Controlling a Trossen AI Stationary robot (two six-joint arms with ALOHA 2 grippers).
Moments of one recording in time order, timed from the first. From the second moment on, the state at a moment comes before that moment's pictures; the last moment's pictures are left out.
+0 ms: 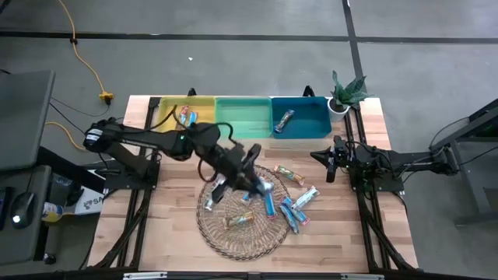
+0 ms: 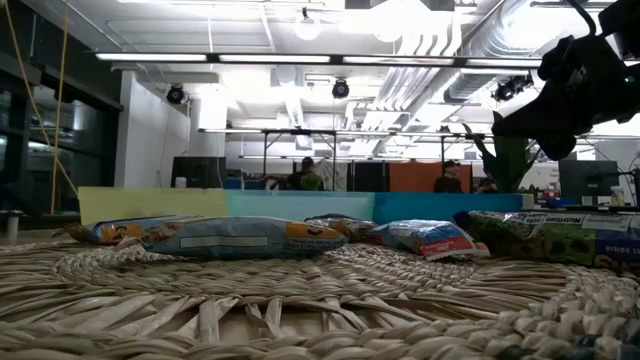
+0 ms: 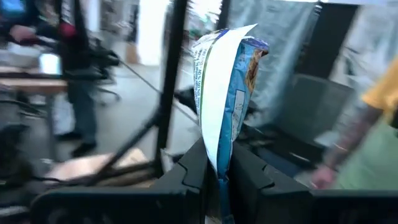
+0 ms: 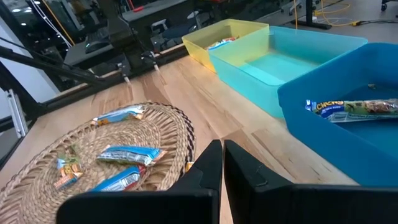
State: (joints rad) left arm -0.14 1.52 1.46 0.11 0.47 -0.16; right arm 0.02 0.20 0.07 -0.09 0.28 0.38
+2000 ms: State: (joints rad) left arm 0.33 2.44 2.30 -0.57 -0.28 -0.77; right arm 0.02 0.20 0.07 -0.09 0.28 0.38
